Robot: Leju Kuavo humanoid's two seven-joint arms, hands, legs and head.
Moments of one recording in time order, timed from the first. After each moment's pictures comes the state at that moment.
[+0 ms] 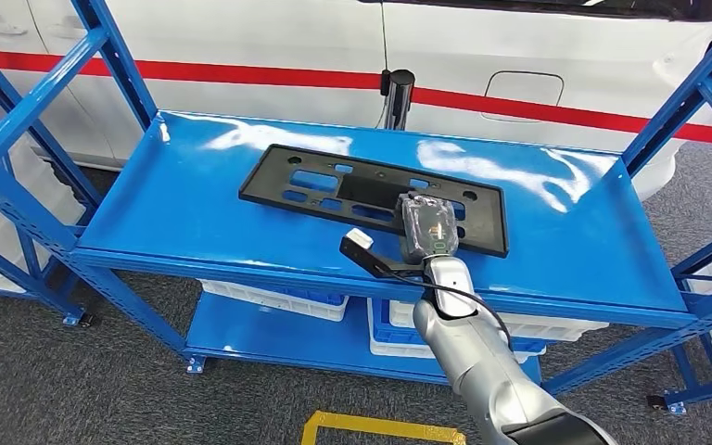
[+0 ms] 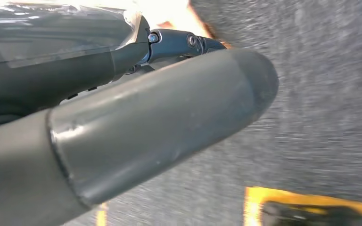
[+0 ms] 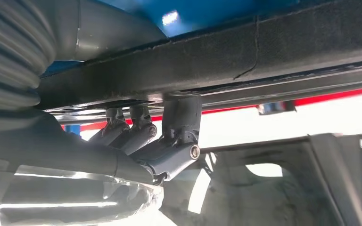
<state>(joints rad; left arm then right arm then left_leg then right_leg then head) -0.07 -0.13 0.46 -0.19 -0.66 0.41 -0.03 -0.65 0.16 0.22 -0.69 1.43 -0.58 0.05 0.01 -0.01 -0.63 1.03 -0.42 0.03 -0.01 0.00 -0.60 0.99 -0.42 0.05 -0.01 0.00</state>
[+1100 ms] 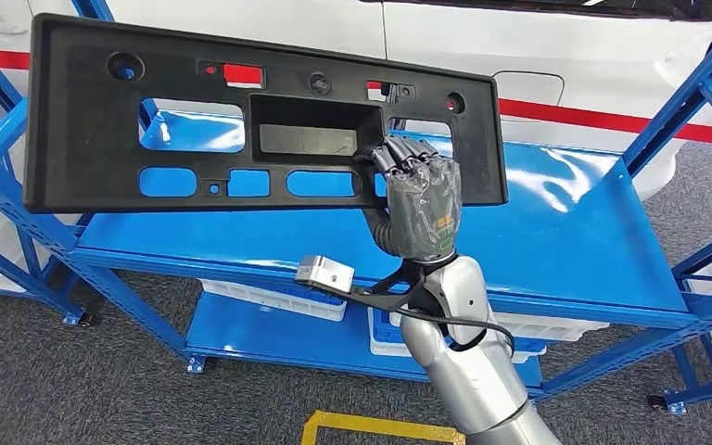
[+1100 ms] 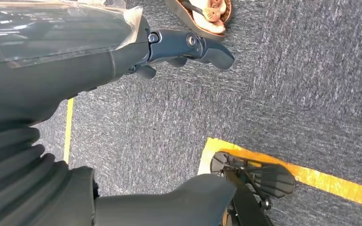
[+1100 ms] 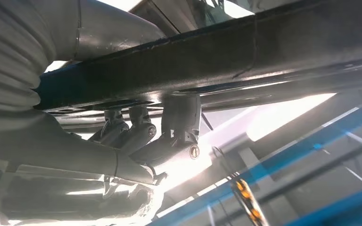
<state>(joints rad) -0.09 -0.14 0.68 -0.19 -0.55 0.29 -0.16 -0.45 0.12 0.47 -1.56 1.21 -0.57 -0.11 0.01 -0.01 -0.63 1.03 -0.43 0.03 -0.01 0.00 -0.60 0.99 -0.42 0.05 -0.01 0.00</state>
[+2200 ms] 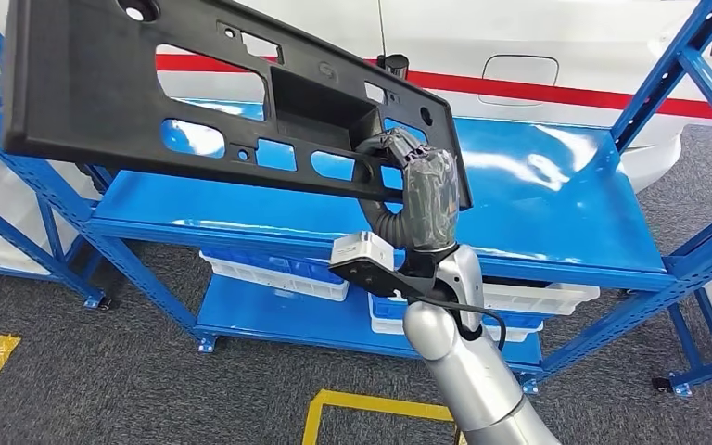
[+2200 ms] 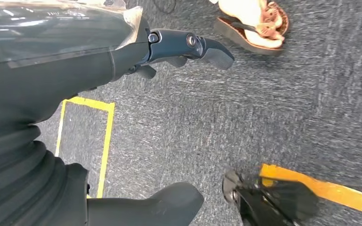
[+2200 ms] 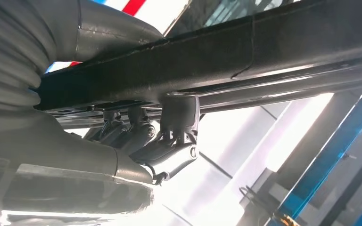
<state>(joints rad) -0.09 -0.15 0.64 -0.19 -0.64 0.37 -0.03 -0.47 0.14 0.47 -1.54 0.81 -0.49 -0.23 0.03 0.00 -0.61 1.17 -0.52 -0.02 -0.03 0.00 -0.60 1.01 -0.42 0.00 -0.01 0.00</state>
